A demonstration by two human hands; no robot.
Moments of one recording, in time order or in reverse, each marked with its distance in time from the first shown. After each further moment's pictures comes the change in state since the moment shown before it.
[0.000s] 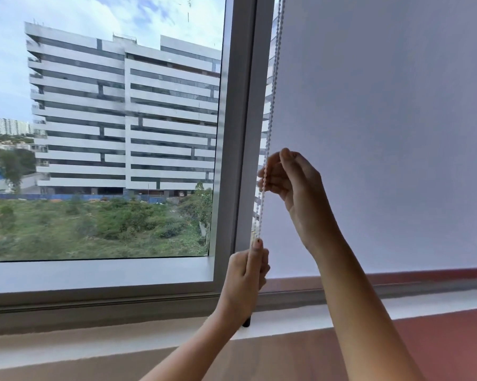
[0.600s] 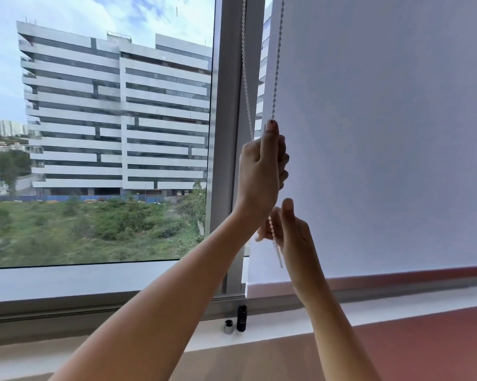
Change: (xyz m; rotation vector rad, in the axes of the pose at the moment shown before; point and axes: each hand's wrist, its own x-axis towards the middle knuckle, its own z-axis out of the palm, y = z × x) left_hand 0.100 0.110 0.043 -0.163 0.013 0.229; right_hand -0.040 0.063 -0.013 -0.242 0.047 0.068
